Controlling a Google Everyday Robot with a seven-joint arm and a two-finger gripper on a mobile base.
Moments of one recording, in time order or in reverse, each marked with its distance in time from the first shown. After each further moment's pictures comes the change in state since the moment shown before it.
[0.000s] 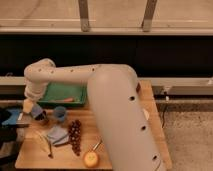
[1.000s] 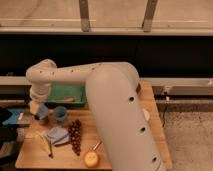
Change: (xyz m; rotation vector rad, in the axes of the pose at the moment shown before) arm 0.035 -0.013 -0.006 0.056 0.100 0.083
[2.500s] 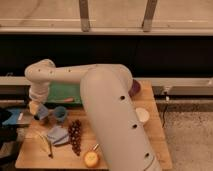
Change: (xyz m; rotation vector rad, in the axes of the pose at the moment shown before) arm -0.006 0.004 0.014 -0.067 0.033 -0.028
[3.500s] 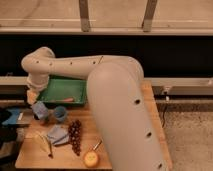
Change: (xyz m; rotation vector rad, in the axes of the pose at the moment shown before) arm -0.026 -0.027 -0.092 0.220 -0.116 0.007
